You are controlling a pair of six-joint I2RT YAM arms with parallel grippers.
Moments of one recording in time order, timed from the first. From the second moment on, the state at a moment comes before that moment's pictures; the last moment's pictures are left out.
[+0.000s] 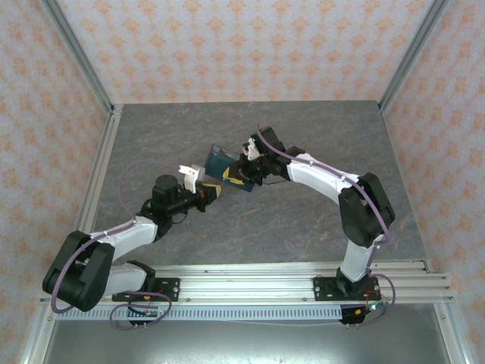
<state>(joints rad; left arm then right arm) -0.33 1.25 0.37 0.51 0.52 -0.36 0.63 1.79 1.33 -0.38 -0.63 0.91</state>
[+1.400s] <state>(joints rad) -0.62 1.35 0.34 0.47 0.06 -0.24 0.70 1.83 1.17 -0.26 -0.53 0.97</state>
